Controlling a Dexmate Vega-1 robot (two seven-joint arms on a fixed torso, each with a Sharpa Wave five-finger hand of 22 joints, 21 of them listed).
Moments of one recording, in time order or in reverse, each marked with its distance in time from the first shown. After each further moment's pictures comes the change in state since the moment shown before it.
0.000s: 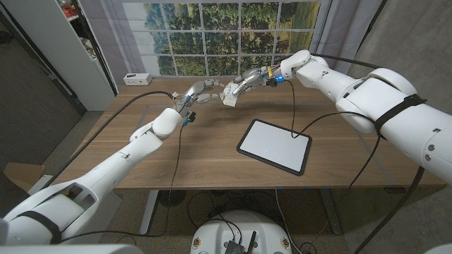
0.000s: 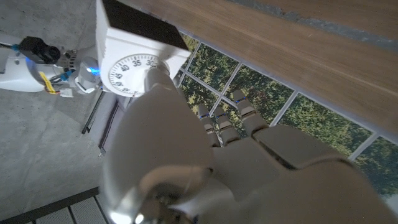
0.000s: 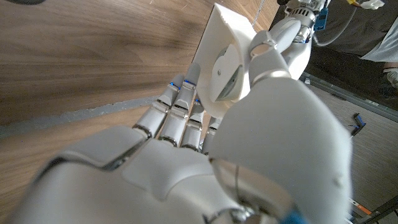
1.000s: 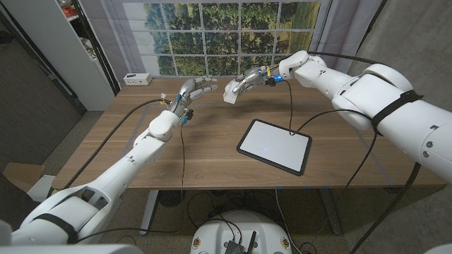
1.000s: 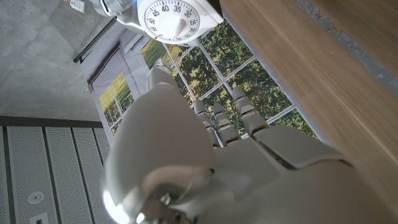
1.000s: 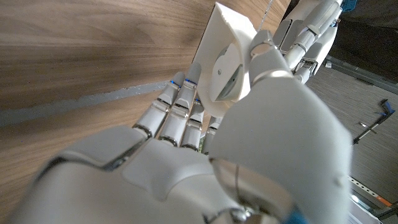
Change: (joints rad) left arm 0.027 -0.091 -0.086 0.094 -0.199 -0.126 -0.067; left_hand -0.023 -0.010 0.007 0.027 -0.053 0.095 -0.076 0.043 0.061 0.061 -0.059 0.016 -0.028 0.047 -0.002 0.006 -0.002 0.019 -0.008 0.011 0.004; right arm 0.020 0.028 -0.024 0.048 -0.003 -0.004 -0.090; right_hand 0.000 0.000 -0.005 0.000 -0.007 0.000 0.000 0.000 0.000 0.002 0.002 0.000 0.000 0.018 -0.004 -0.035 -0.034 0.014 0.003 0.000 -0.002
